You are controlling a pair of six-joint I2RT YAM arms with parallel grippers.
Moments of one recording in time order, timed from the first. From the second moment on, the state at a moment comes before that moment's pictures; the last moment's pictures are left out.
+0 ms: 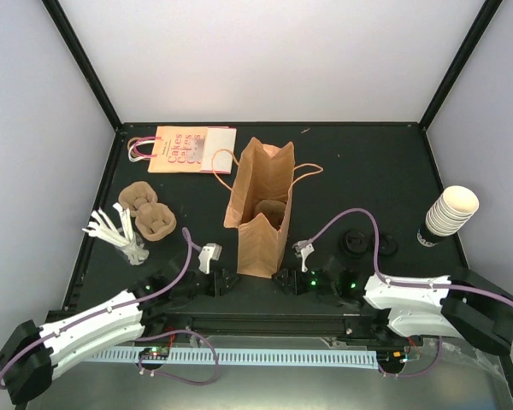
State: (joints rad) left arm -0.85 0.61 0.12 -0.13 0.22 -0.83; right arm 1.05 1.12 0.25 0.20 -0.07 0.79
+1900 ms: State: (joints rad) left arm -0.58 1.12 0.30 0.23 0.32 -0.64; right arm 0.74 1.31 0.46 0.17 -0.13 0.60
